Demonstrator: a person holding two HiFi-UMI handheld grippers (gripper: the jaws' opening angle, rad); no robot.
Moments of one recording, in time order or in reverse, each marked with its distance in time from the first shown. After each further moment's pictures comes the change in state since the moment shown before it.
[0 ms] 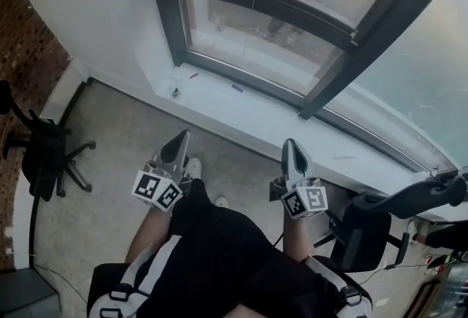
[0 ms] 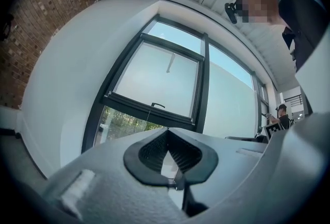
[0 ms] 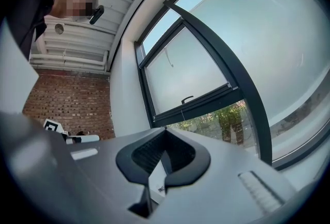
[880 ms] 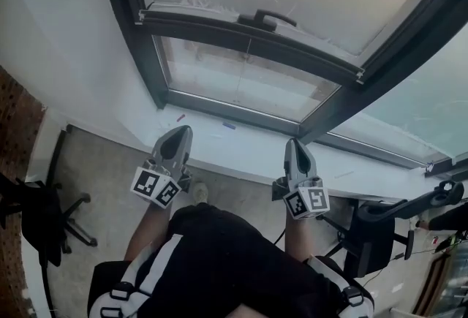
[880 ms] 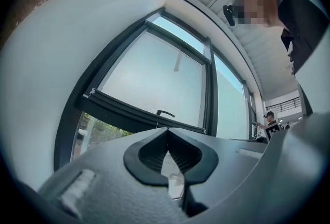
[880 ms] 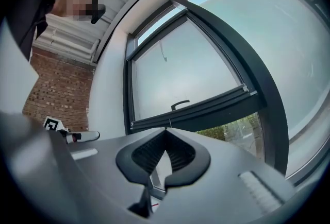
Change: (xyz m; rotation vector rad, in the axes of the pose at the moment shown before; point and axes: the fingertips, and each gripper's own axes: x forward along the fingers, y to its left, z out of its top) left arm 0.192 0.141 0.043 -0.021 -0.043 -0.214; right arm 0.187 -0.036 0.015 -0.102 -0.076 -0.160
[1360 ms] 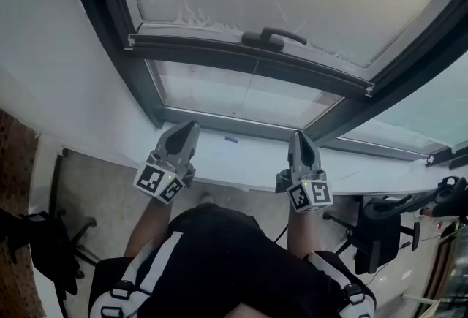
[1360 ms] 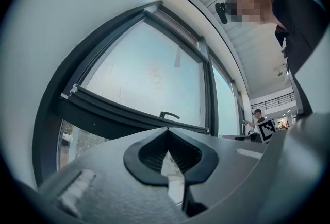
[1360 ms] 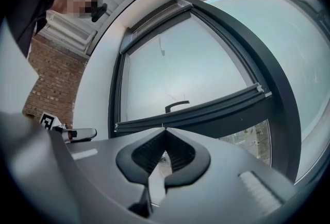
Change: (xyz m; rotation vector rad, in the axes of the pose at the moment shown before) left arm 0.085 0.068 0.015 0.031 0.020 -0.163; right arm 0.097 -0.005 0.004 -0.059 -0.047 -0.104
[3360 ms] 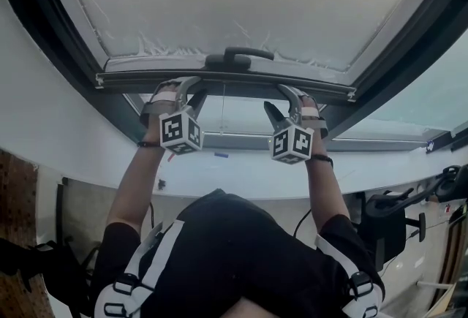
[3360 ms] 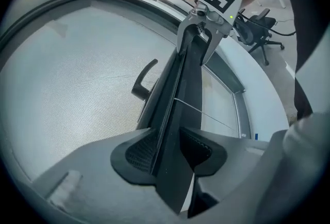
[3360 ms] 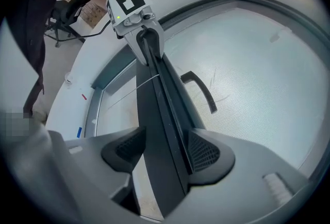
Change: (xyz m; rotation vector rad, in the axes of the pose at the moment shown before) left arm 0.208 0.042 -0.046 1.279 0.632 -0.146; right arm 0.153 -0.066 -0.022 -1.293 0.488 0.182
